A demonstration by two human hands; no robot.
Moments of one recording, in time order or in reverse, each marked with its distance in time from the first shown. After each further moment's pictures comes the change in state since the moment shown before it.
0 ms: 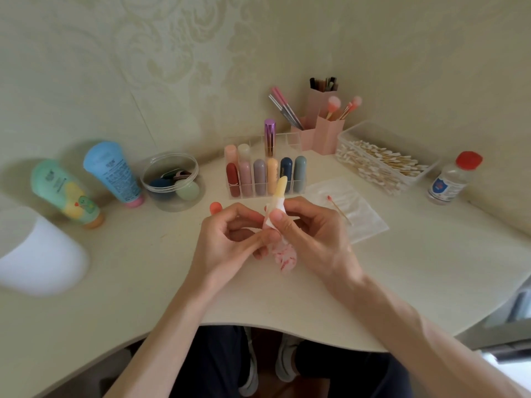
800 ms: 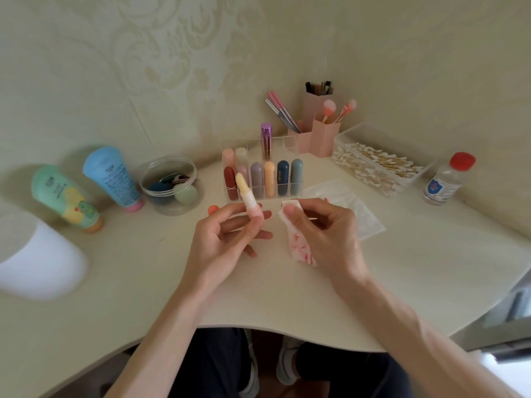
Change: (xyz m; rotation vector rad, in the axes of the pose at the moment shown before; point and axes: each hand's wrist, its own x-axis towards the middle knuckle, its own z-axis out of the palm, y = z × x) left_hand -0.001 0.003 -0.001 0.006 0.040 -0.038; right_hand -0.004 -0.010 -0.011 0.015 0.196 0.086
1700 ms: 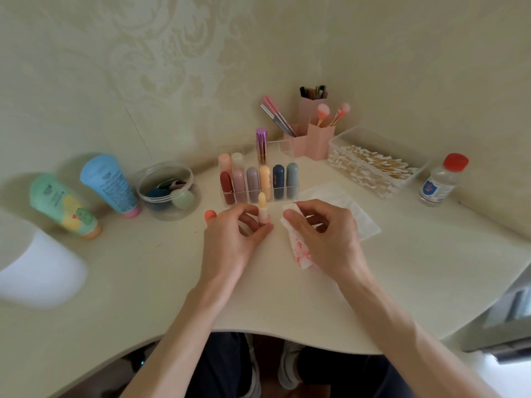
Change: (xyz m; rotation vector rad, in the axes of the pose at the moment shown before) left_hand 0.031 -0.020 0.016 0.629 0.150 0.108; right_hand 0.011 0.007 -0.011 -0.319 0.053 0.012
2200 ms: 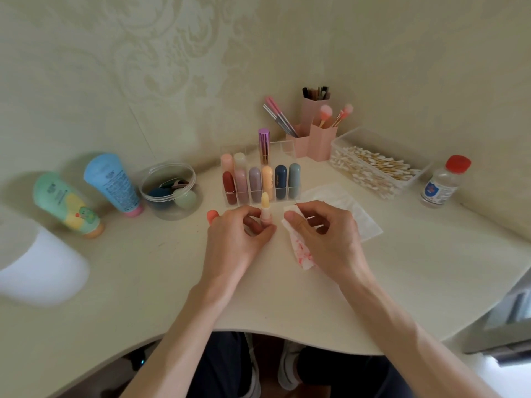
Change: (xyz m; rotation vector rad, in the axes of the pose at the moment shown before) left_hand 0.001 0.001 0.001 0.052 -0.016 -0.002; right_hand 0.000 -0.001 0.001 -0.036 -0.001 -0.014
